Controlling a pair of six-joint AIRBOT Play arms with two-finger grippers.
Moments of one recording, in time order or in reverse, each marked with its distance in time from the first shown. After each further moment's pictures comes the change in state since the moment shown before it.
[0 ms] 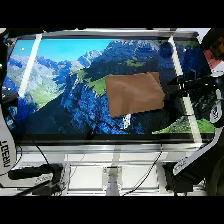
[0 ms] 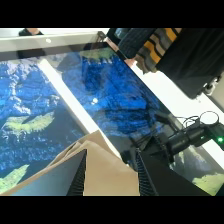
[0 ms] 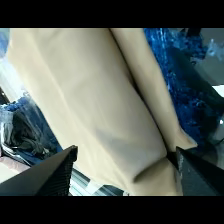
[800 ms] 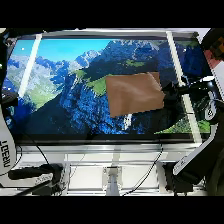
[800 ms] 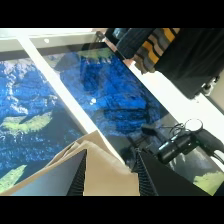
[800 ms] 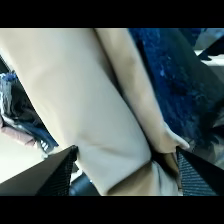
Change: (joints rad) left arm 0.000 0.000 0.000 -0.005 0.000 0.000; right arm 0.038 -0.111 0.002 0.023 0.091 -0.042
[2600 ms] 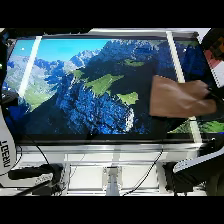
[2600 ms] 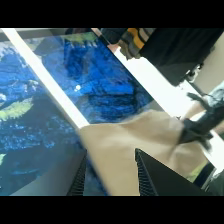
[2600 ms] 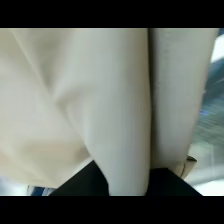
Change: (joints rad) left arm 0.000 0.000 0.000 -0.060 -0.062 0.000; right arm -0.247 0.327 0.098 -0.756 0.072 0.177
